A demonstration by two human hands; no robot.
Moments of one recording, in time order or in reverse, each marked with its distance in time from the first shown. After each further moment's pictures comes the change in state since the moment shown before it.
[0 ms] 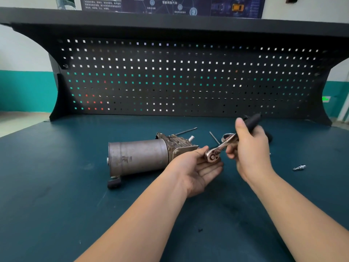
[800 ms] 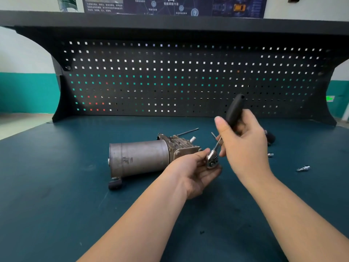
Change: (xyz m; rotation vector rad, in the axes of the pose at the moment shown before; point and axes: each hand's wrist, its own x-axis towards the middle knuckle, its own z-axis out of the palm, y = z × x) left_hand 0.000 0.001 -0.002 -0.001 0.020 0.002; right_hand -0.021 -0.017 0.009 -0.316 -0.142 -0.415
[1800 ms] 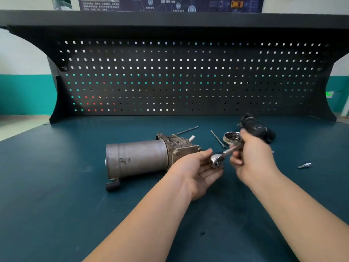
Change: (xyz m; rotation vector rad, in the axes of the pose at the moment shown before) left_hand 0.006 -0.007 0.003 0.048 0.017 0.008; right_hand 0.007 0.028 -0.004 0.530 0.238 0.778
